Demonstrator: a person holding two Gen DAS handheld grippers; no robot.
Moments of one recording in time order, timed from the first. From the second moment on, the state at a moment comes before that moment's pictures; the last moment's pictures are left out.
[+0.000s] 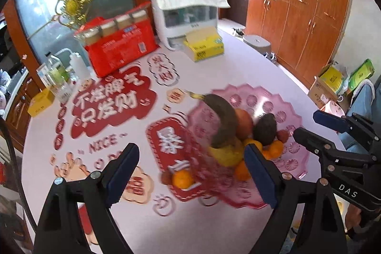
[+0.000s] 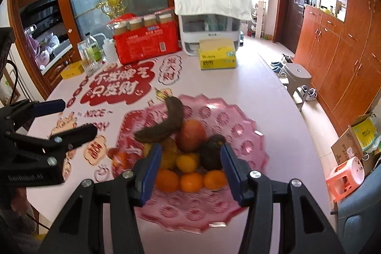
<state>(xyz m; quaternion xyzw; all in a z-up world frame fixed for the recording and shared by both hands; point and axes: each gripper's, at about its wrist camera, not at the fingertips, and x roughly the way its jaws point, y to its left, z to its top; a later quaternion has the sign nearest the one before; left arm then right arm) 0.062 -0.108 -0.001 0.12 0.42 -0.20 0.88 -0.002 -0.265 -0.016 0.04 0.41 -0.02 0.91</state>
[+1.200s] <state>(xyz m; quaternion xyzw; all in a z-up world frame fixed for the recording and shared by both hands) 0.135 -0.026 -0.142 0.30 0.43 -0.42 0.74 0.007 -0.105 -0.103 0.11 0.43 -0.12 0.89</state>
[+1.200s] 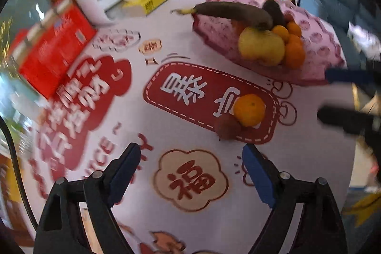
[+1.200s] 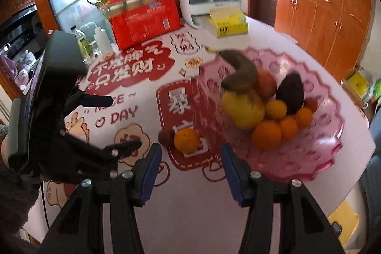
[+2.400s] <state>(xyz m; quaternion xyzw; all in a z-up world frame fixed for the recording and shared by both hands) 0.161 -0.032 -0.192 0.21 0.44 -0.52 0.70 0.043 -0.108 -0.180 0.16 0.43 -0.17 0.87</state>
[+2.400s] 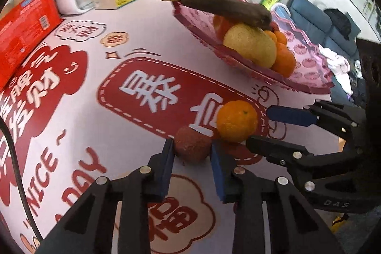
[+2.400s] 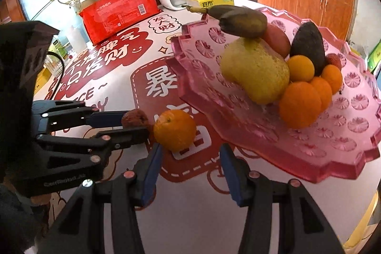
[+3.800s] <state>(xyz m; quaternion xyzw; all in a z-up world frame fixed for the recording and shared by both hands) 0.156 0.023 -0.149 0.15 0.47 -0.41 0.77 0.058 -0.072 -0.151 0.12 0.42 -0.11 0.89</state>
